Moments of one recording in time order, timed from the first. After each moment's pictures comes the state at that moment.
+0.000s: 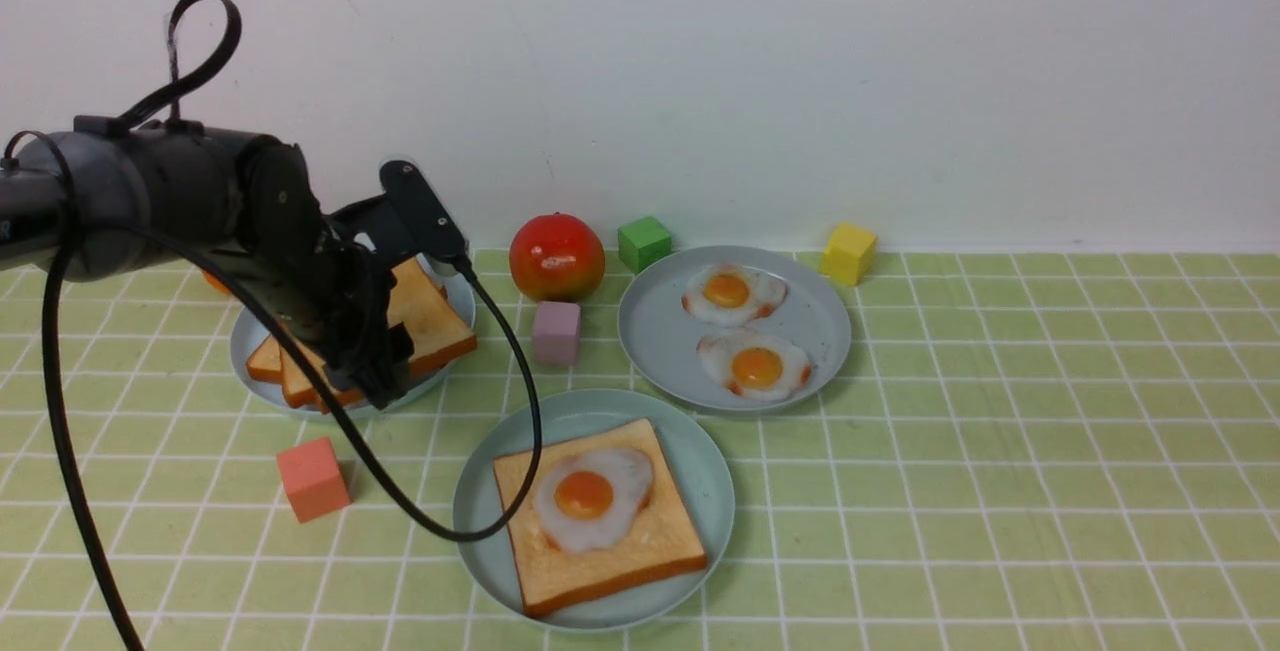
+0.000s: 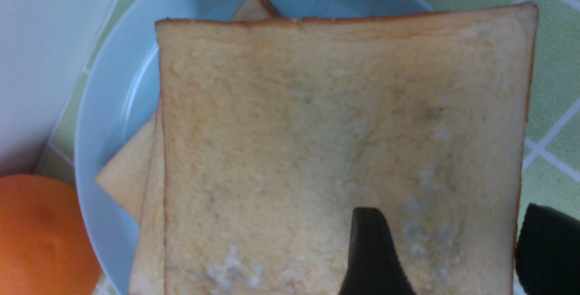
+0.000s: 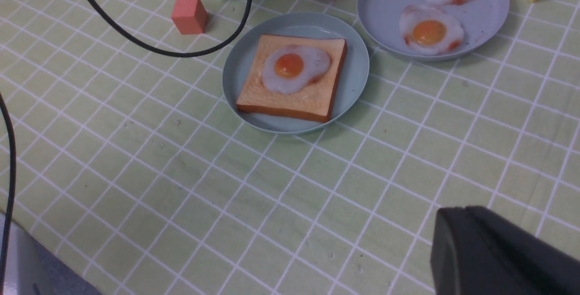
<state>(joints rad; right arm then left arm) 0.41 0.63 -0.92 0.28 1.00 -0.14 -0.18 1.94 -1.36 0.01 0.52 0.80</state>
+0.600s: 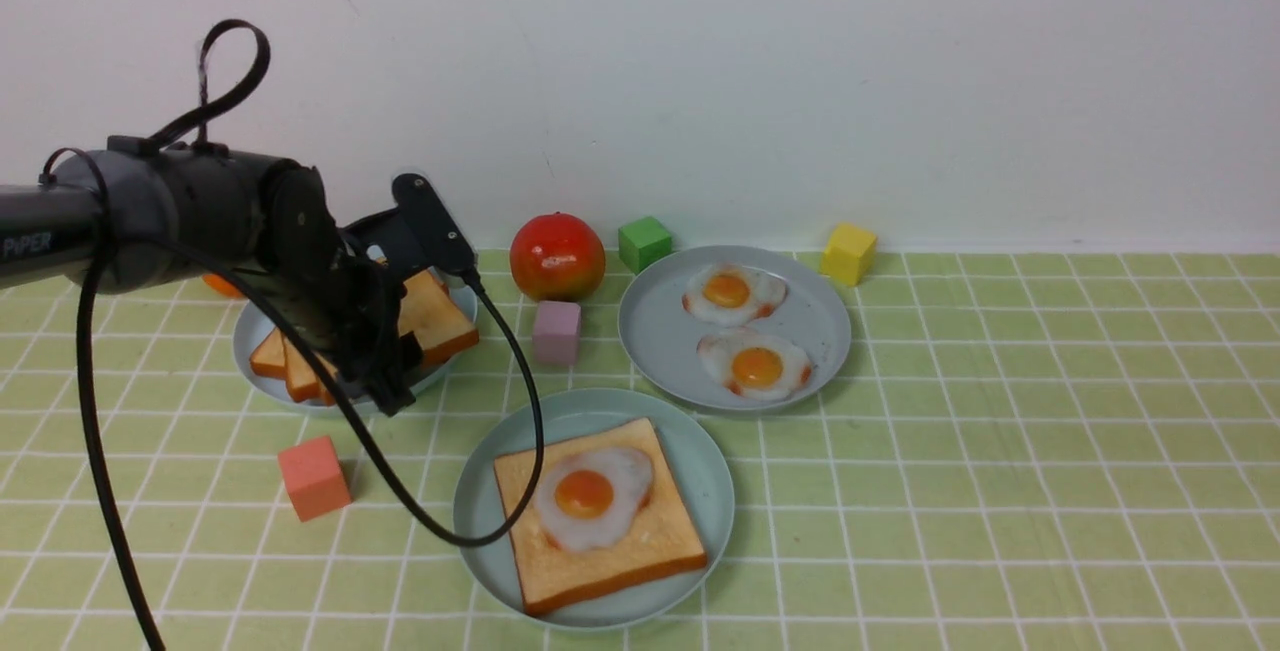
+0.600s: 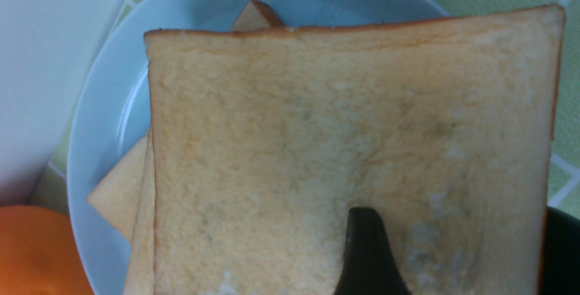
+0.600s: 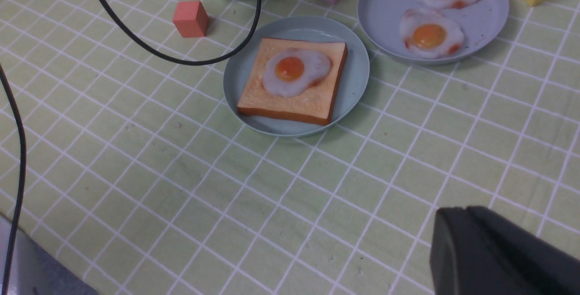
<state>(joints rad) 0.41 0.63 -0.92 0.28 1.00 -0.14 -0.18 2.00 -1.36 0.03 0.45 0.80</state>
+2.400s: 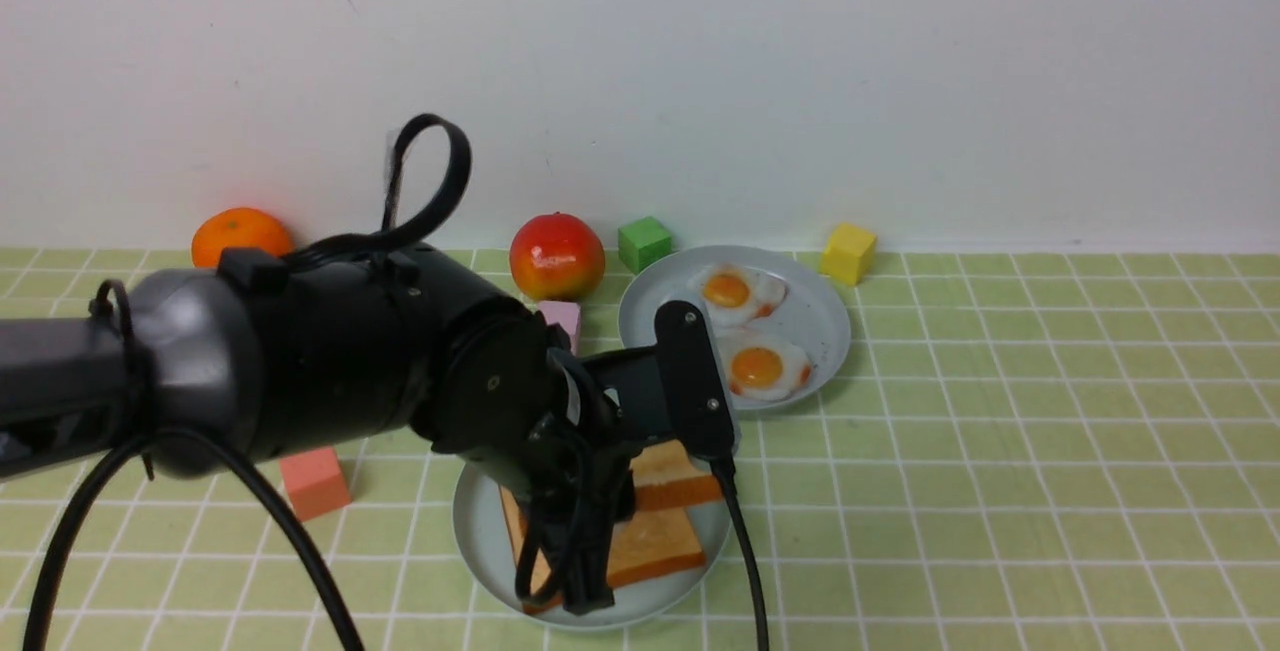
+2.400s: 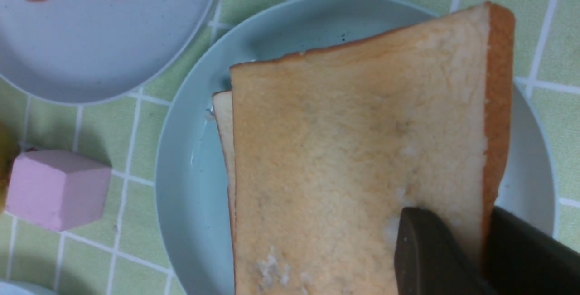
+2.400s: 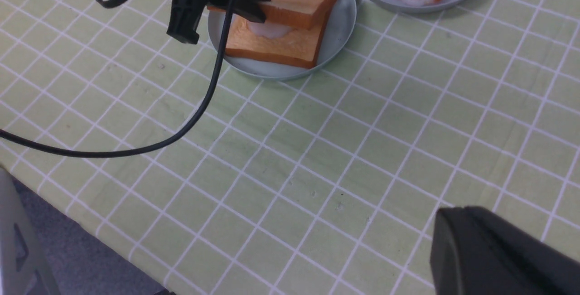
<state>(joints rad) 0.41 0.54 -0.92 0.23 1.16 -0.14 -0.67 1.70 -1.10 0.03 0.50 0.71</state>
